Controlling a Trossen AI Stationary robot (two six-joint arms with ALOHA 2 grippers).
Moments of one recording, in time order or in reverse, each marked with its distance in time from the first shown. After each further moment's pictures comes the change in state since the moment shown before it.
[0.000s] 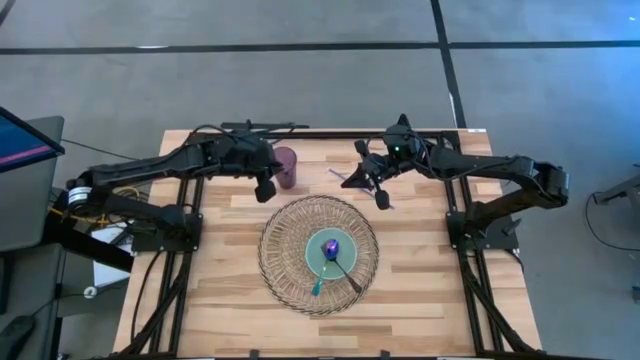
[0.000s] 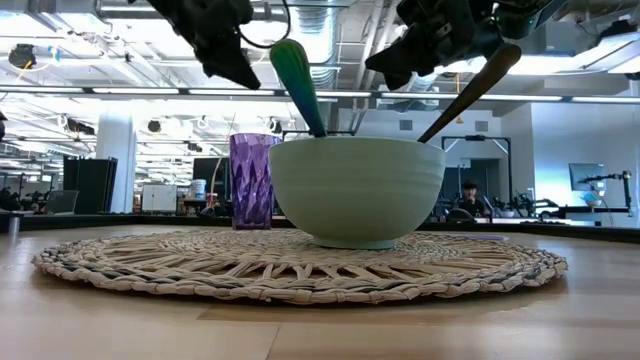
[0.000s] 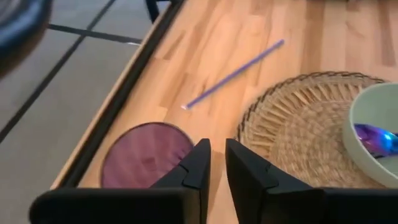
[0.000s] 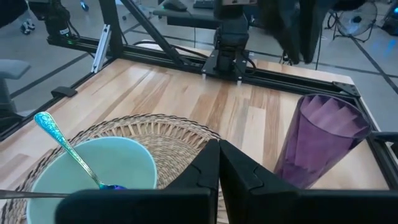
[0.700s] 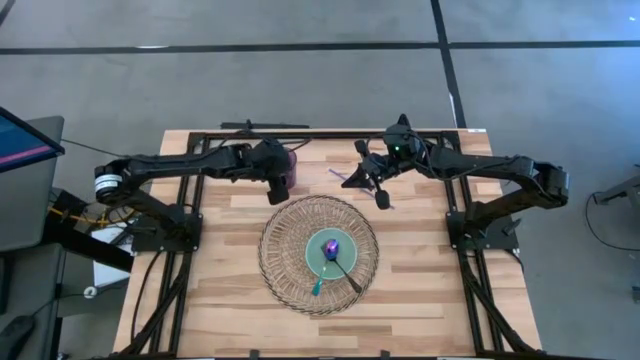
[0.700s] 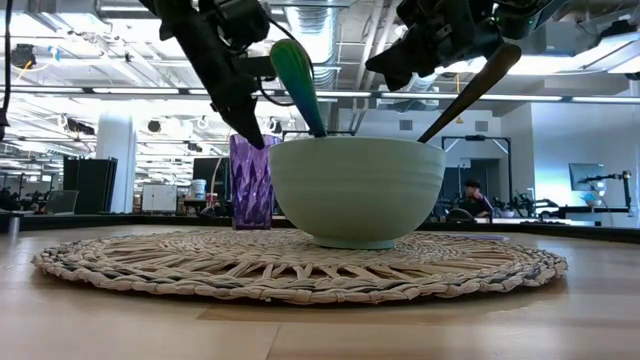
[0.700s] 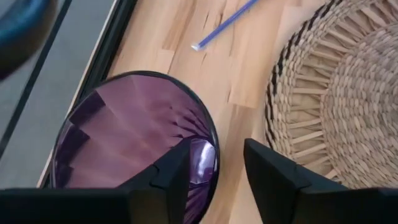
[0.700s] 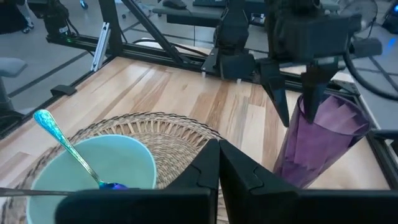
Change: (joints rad) left arm 0.012 0.255 0.000 0.000 -0.095 0.074; right arm -0.002 0.000 0.000 -0.008 0.000 -0.001
